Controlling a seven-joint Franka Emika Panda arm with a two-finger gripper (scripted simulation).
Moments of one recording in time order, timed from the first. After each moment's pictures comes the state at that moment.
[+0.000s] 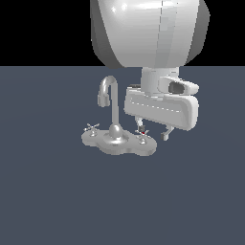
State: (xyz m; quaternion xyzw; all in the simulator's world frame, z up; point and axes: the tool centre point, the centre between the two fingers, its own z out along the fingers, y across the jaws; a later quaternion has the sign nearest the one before) arm -0.096 -0.085 0.117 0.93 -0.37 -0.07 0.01
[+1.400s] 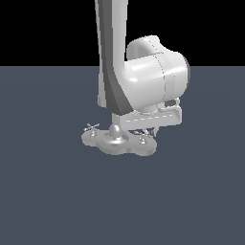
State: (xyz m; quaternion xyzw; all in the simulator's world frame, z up) arm -0.024 -0.100 0.066 0.99 -0.03 0.05 0.09
